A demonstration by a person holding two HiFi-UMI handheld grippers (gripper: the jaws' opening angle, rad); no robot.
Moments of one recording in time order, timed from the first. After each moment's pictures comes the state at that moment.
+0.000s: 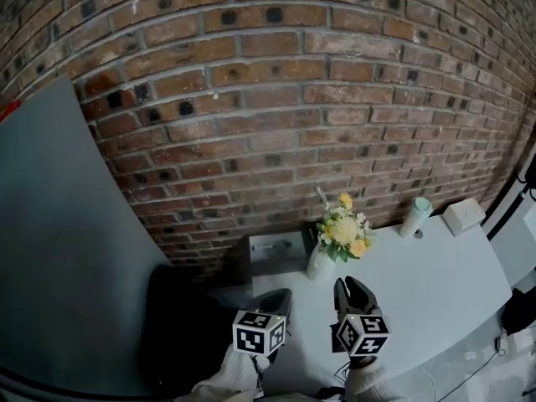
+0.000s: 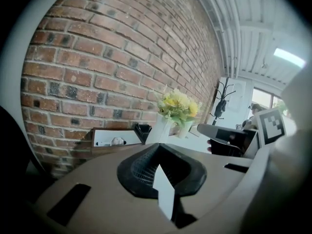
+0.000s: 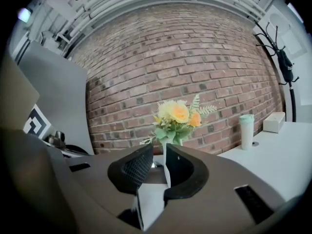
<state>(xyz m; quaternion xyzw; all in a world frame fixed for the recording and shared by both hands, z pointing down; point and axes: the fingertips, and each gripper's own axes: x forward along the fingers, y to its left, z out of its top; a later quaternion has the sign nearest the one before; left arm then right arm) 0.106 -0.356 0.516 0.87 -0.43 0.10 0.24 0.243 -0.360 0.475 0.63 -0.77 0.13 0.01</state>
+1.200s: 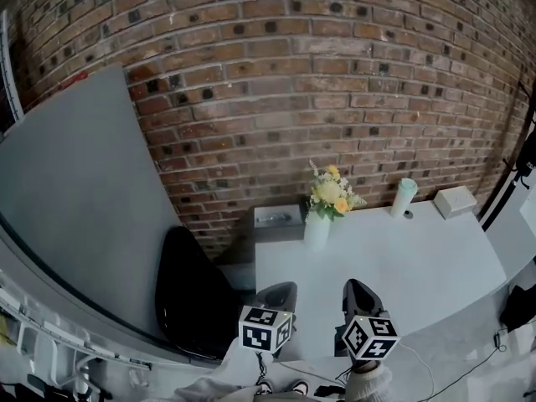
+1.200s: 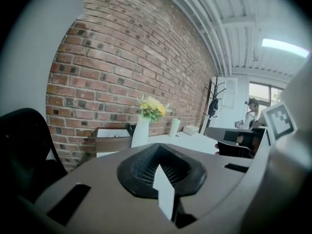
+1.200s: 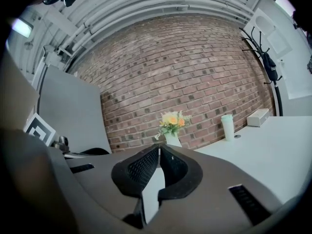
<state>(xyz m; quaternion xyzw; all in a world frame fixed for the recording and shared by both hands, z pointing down) 0.131 -0.205 0.476 0.87 -0.45 0.09 0.19 0.270 -0.192 0.445 0.62 -0.77 0.15 -0.02</state>
